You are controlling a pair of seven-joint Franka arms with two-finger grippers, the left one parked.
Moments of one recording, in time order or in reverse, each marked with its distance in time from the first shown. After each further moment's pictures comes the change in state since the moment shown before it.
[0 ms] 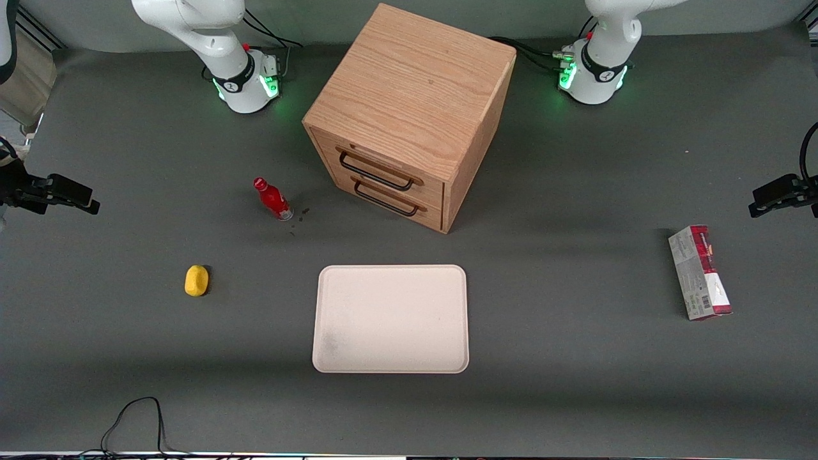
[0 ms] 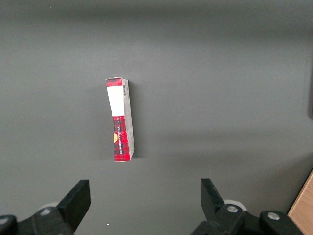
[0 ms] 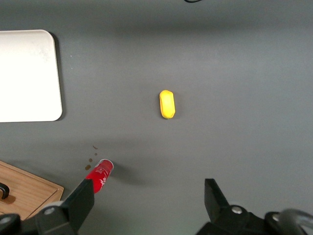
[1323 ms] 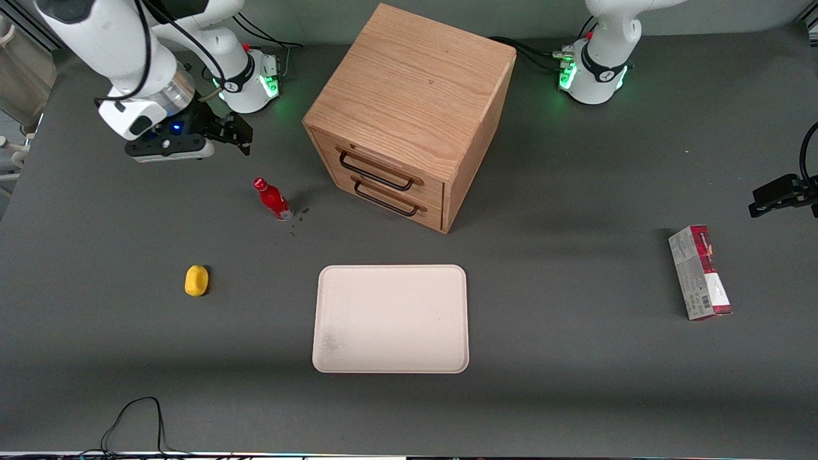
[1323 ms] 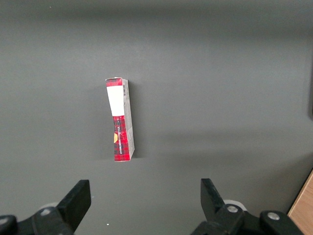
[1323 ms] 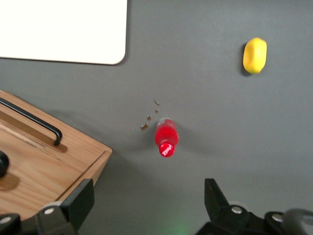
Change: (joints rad) arm 0.420 -0.358 0.023 -0.596 -0.005 0.234 0.345
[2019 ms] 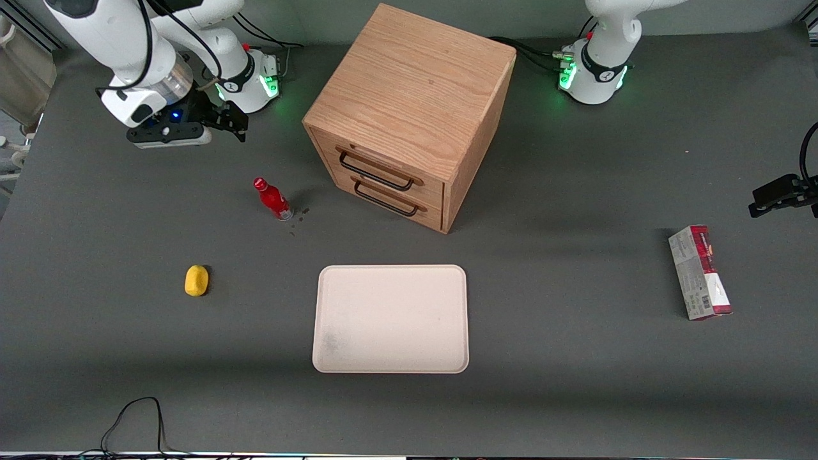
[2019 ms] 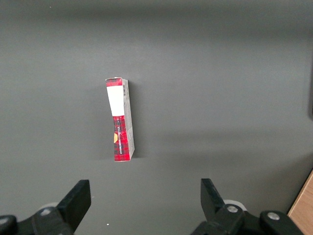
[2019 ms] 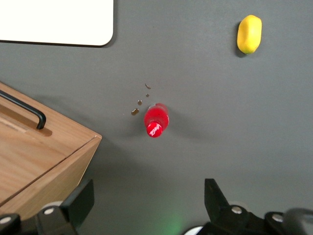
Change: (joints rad) arm 0.000 -0.097 -0.012 -0.141 -0.004 0.039 0.000
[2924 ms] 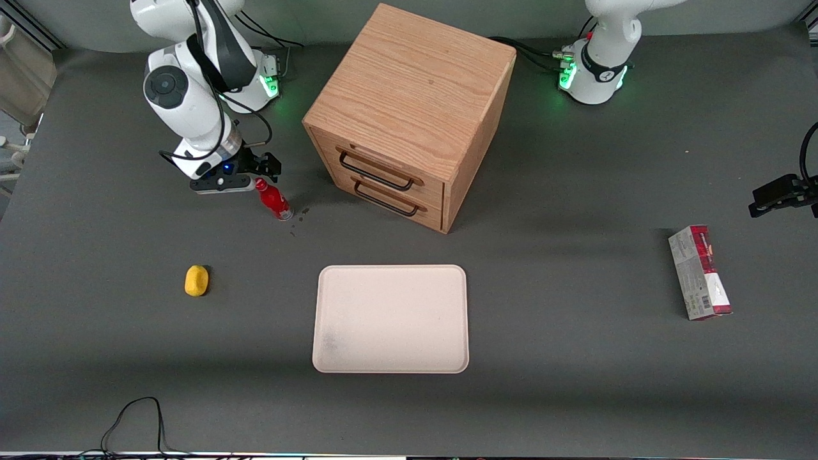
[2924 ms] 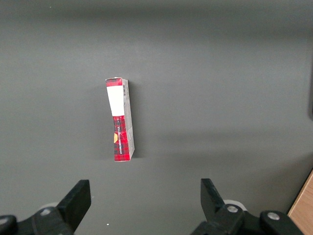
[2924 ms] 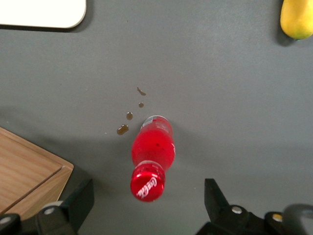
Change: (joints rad) arm 0.000 0.174 -0.003 -0.285 0.000 0.468 0.000
